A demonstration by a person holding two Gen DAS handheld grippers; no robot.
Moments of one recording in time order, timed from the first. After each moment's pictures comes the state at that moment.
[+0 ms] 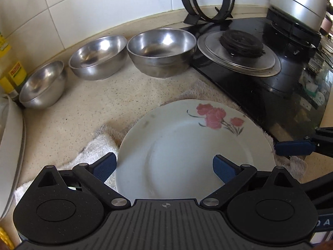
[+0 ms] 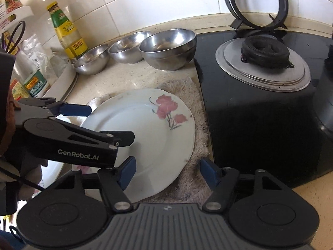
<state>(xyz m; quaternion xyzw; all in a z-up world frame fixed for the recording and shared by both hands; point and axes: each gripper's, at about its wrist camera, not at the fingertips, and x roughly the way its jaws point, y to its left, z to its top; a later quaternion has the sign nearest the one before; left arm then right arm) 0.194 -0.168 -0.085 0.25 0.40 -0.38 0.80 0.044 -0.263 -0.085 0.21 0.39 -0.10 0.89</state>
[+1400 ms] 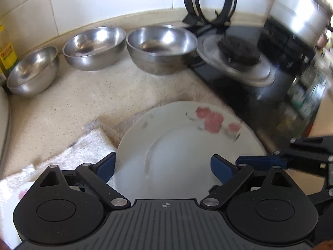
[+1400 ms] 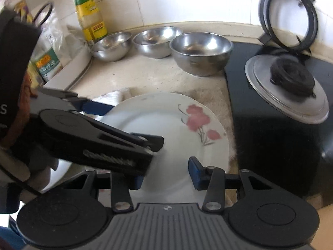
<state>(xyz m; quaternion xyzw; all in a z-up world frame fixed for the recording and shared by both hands) 0.210 -0.163 -0.088 0.20 0.44 -0.40 0.78 0.061 -0.250 -0.072 0.17 0.40 -0.06 0.90</state>
